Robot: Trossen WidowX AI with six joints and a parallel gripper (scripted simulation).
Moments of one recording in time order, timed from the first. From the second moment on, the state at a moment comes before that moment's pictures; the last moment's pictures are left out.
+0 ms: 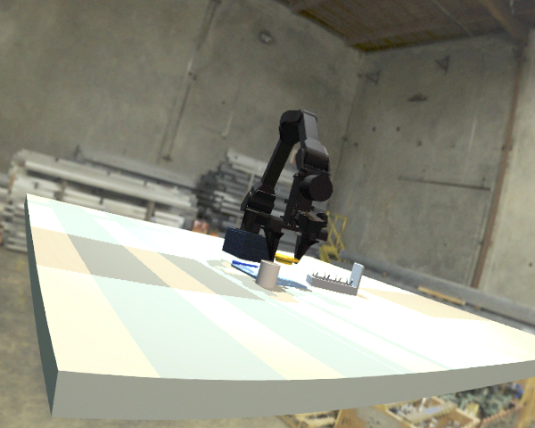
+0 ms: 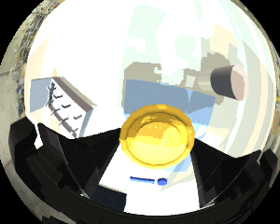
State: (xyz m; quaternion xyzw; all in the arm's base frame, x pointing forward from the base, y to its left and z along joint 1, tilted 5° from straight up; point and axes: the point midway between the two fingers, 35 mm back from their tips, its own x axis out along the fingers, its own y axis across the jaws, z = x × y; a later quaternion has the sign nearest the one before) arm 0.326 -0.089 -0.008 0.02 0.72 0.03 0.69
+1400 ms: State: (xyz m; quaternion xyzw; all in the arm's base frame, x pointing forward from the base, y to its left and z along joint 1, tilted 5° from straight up) arm 0.294 -0.025 0.129 0.15 0.71 -0.11 0.68
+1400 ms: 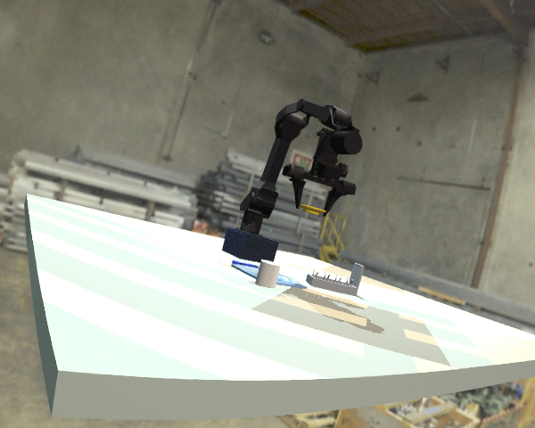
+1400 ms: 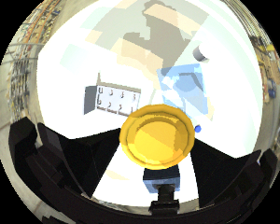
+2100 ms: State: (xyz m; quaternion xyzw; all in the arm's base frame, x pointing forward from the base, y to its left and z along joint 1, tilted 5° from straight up) arm 0.332 0.000 0.085 0.23 0.65 -0.06 0.72
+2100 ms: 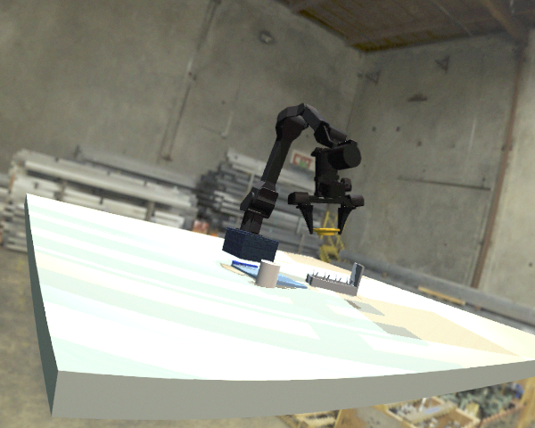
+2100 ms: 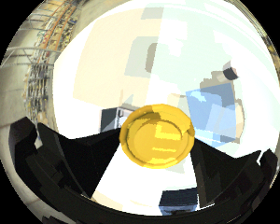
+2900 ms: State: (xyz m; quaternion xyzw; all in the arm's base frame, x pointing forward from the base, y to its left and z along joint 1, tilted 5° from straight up) arm 0.395 0.004 0.027 0.27 0.50 0.13 0.81
